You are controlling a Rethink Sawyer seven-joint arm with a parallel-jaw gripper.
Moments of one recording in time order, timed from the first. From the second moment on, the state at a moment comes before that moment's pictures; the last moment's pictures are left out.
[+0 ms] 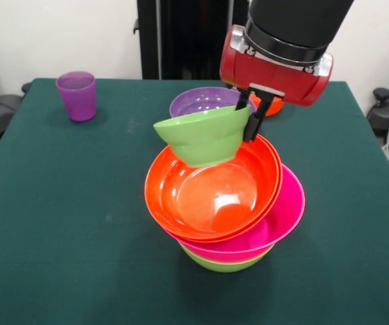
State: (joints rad) arm -0.05 -0.45 -0.09 0.91 -0.14 1.15 1.91
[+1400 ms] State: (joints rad) arm -0.05 -0.45 -0.03 1.01 -0.14 1.01 1.91
